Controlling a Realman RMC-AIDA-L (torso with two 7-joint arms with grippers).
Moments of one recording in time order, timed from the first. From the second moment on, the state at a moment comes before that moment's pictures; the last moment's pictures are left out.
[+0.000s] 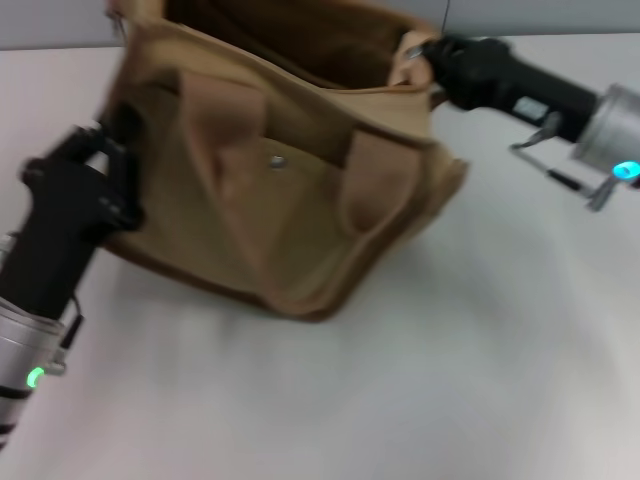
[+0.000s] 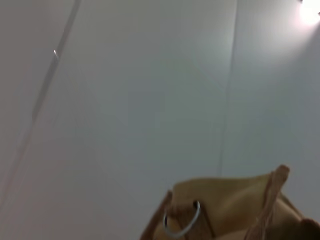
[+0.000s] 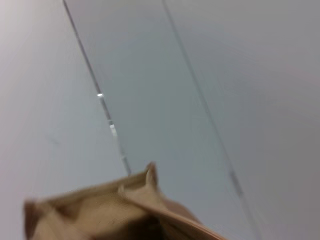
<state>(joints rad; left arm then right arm) -0.39 -2.08 0.35 -0.22 1.43 1.78 -0.31 0.71 2.08 -0.48 -0.27 -1.70 -1.46 1.20</state>
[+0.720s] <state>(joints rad) -0.39 -2.08 0.34 -0.22 1.65 1.61 -0.50 0.65 2.07 -0.50 -0.45 -1.70 -1.37 1.32</state>
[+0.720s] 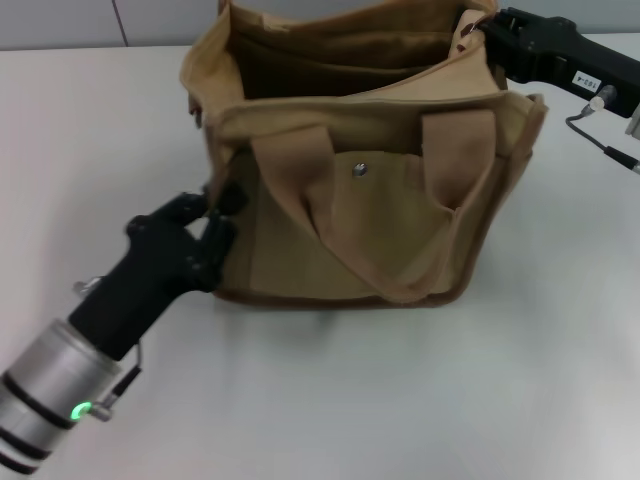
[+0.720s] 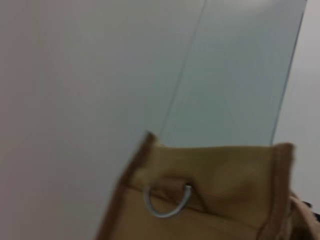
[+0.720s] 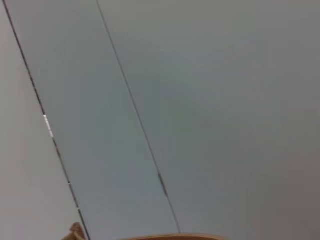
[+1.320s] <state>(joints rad) -0.28 -2.05 0.31 0.21 1.66 1.89 -0.84 0.47 2.01 -0.47 -0.66 -1.74 -1.68 1.46</state>
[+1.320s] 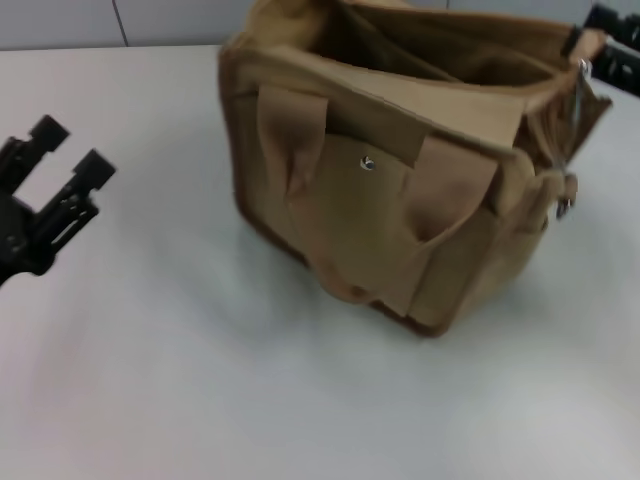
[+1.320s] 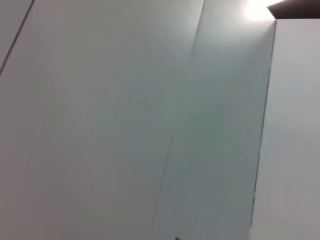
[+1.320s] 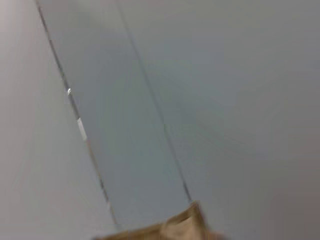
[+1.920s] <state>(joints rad) -0.26 -2.02 0.36 0.25 1.66 1.92 -0.88 0.45 2.01 -0.37 -0.77 -2.04 -1.74 1.46</state>
